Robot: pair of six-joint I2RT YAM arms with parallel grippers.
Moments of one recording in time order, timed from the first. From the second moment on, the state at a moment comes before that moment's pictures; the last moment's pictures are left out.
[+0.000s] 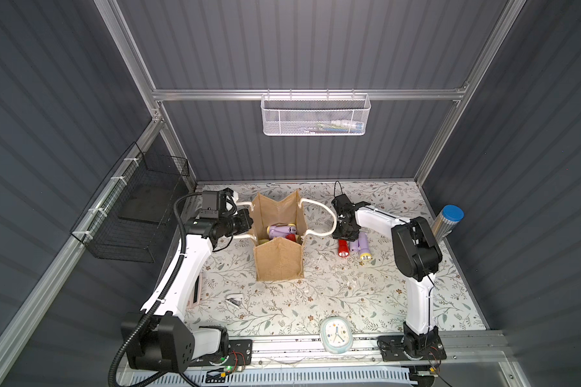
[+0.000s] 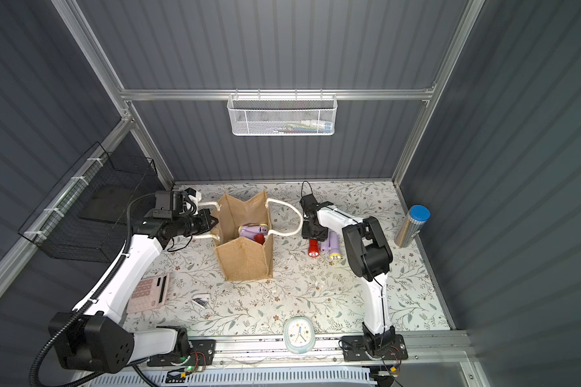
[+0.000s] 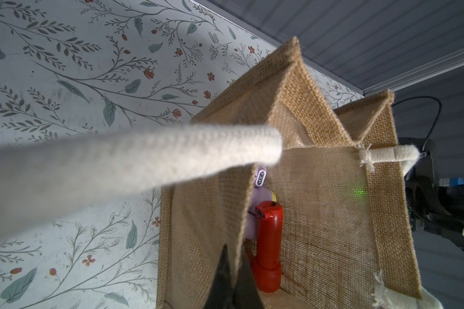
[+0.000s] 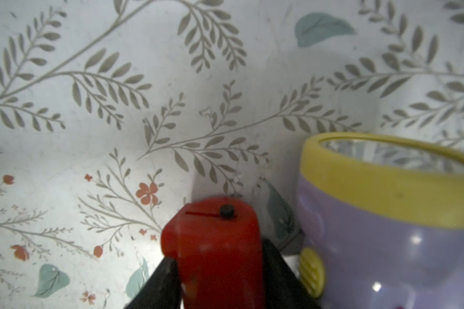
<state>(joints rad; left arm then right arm) -0.13 1.30 1.19 -0.69 0.36 -0.40 0.44 2.10 1.52 -0.74 0.07 0.54</state>
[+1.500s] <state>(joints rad) -0.13 1.29 1.21 -0.72 0.36 -0.40 0.45 1.69 1.47 -0.79 0.13 0.52</state>
